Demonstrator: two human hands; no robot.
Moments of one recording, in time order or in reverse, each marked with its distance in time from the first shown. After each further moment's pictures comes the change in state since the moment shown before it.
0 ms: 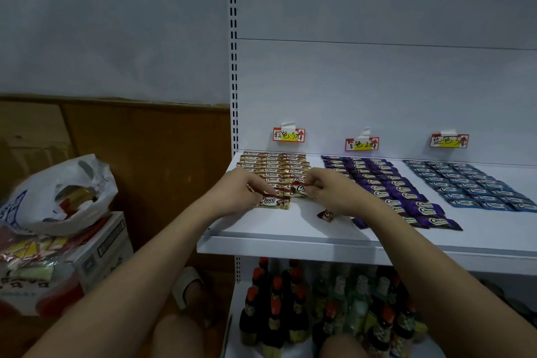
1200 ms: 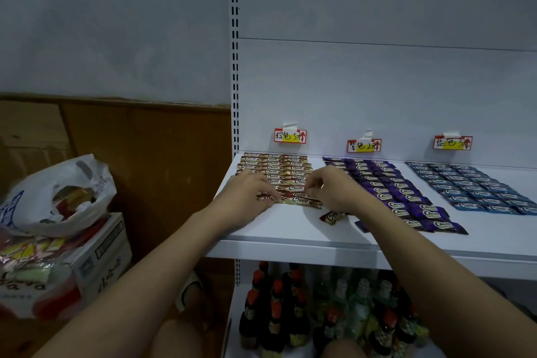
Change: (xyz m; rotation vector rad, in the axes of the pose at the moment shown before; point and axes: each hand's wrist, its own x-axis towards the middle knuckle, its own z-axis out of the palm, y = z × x) left_hand 0.009 -0.014 0.020 0.296 0.105 0.221; right_hand 0.019 0.004 0.004 -0.062 0.042 0.004
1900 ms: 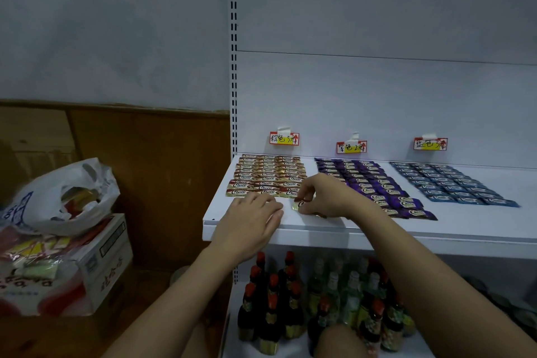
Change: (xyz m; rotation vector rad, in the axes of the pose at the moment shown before) left_hand -0.060 0.034 0.032 0.254 0.099 0.026; right_hand -0.041 -0.014 -0.005 -0.063 -0.124 -0.038
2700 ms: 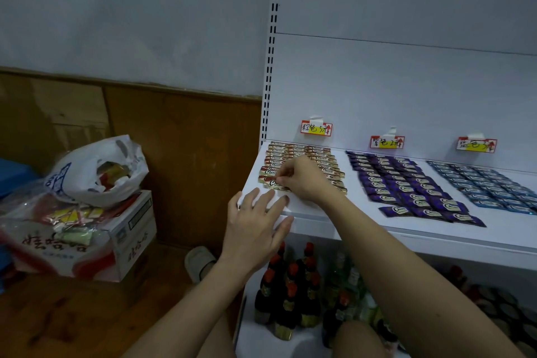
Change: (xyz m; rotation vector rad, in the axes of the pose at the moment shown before) left_hand -0.051 -0.024 0.018 0.113 0.262 -0.171; right_hand 0.063 -0.073 0.058 0.176 0.151 -0.102
